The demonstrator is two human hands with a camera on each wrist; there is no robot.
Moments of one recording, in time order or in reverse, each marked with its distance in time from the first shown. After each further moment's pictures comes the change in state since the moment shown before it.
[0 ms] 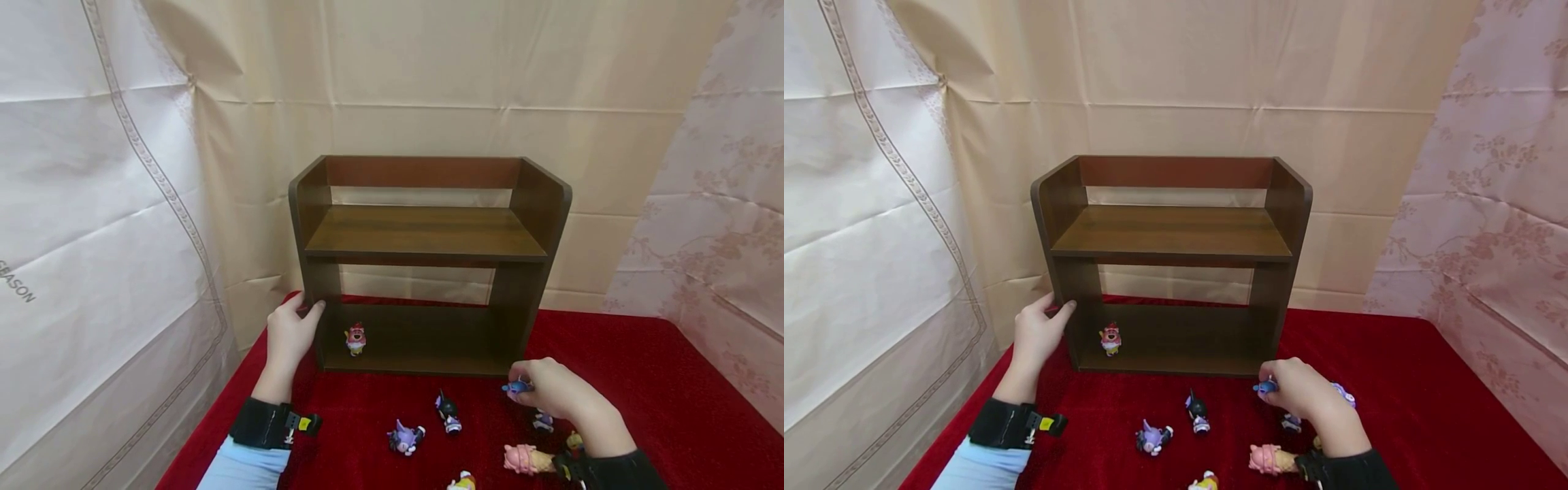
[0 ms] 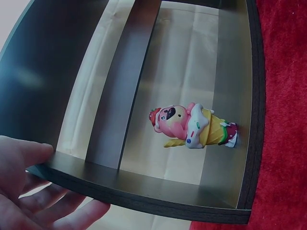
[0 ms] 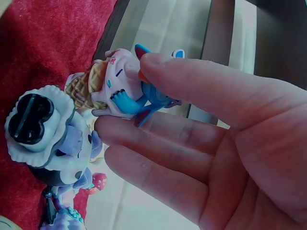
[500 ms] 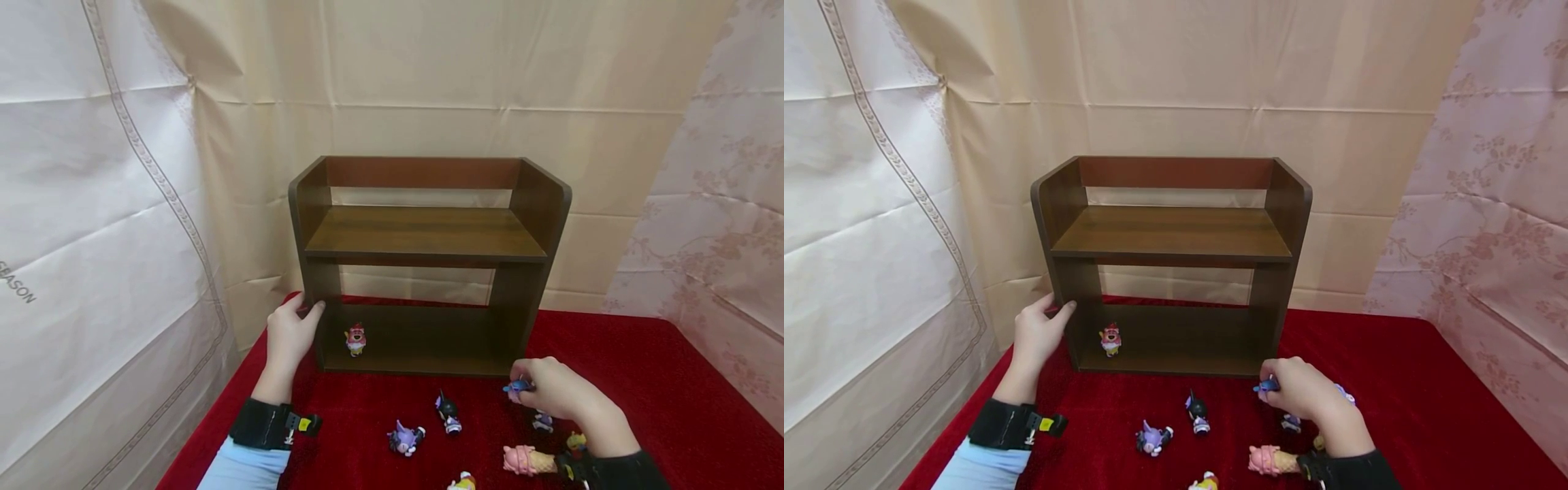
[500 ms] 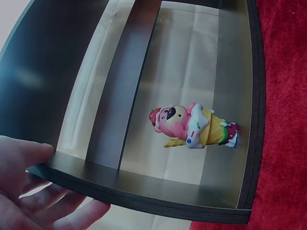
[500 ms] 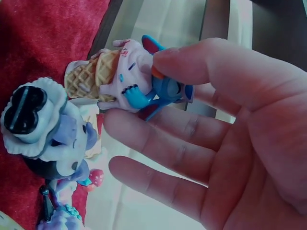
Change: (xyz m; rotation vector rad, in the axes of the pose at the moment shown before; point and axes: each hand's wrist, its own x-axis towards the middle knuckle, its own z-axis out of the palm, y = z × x) left_hand 0.000 -0.002 0.001 -0.001 -0.004 -0.008; right_hand -0.001 0.004 -0.003 0.007 0.004 -0.037
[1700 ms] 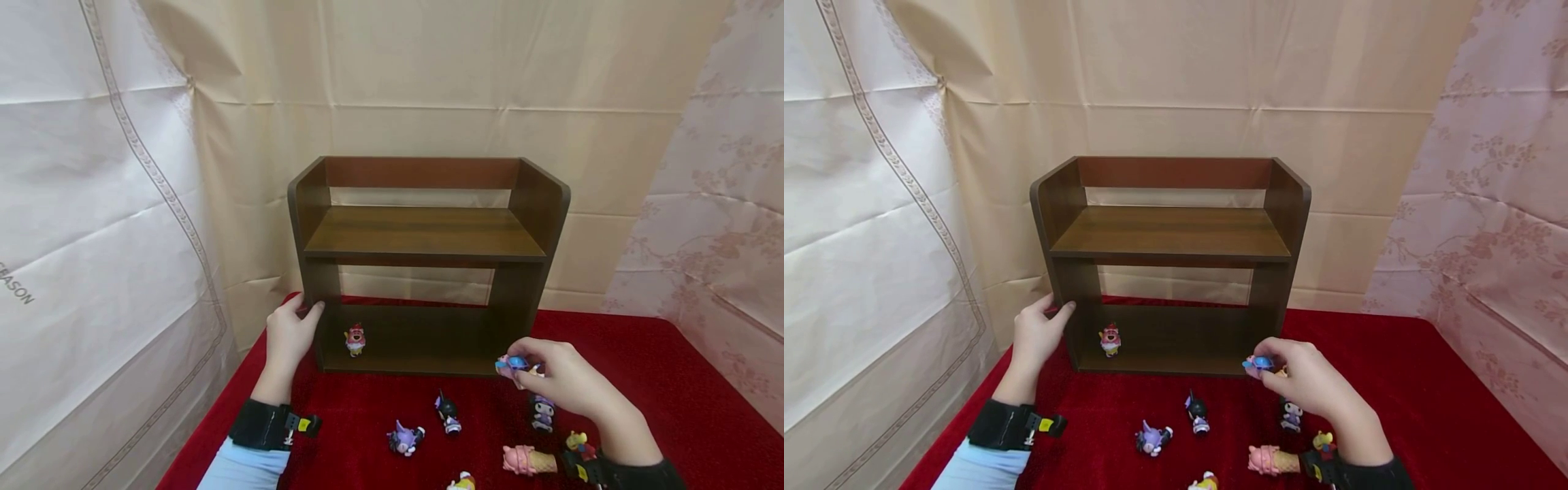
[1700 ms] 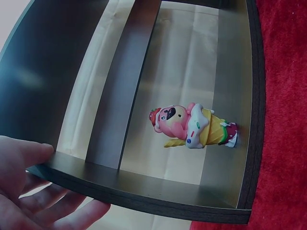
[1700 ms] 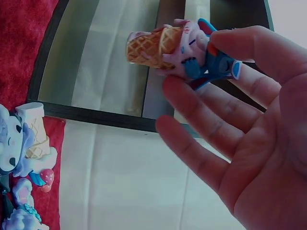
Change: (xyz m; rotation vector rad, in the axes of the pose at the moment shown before) left_hand 0.000 0.001 0.000 0.008 0.009 0.025; right_hand -0.014 -0.015 -0.025 0.132 0.254 -0.258
